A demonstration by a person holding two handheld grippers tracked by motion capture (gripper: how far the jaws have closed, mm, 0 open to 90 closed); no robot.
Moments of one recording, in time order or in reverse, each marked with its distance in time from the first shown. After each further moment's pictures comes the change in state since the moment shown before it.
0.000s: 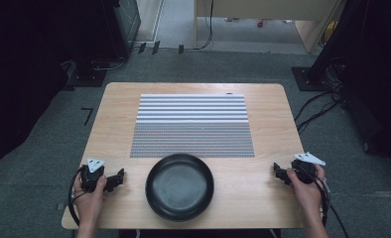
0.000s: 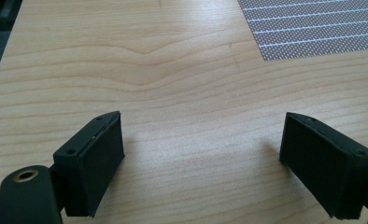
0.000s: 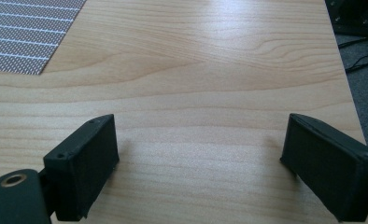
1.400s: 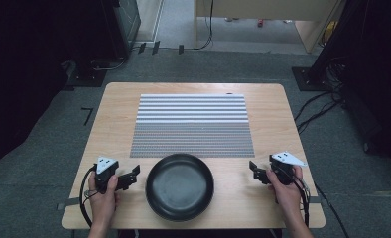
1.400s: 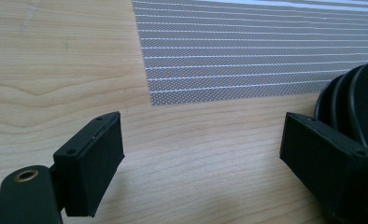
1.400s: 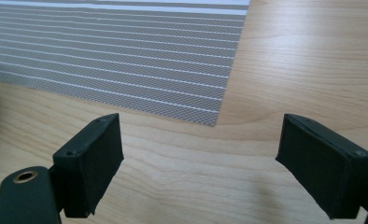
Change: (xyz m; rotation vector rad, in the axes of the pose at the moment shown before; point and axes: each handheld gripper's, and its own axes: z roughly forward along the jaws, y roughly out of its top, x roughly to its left) left arm -0.044 0.012 -0.009 -0.113 -0.191 -0.061; right arm 0.073 0.013 -0.010 -0.120 0.230 -0.027
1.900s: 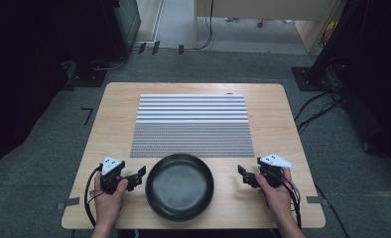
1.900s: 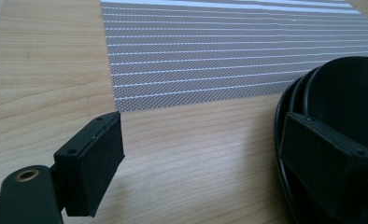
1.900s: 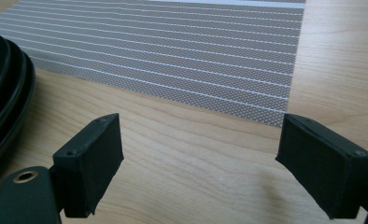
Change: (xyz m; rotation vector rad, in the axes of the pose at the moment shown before) left arm -0.016 0.001 0.000 -0.017 -0.063 0.029; right arm 0.030 -0.003 0.007 0.019 0.081 -0.022
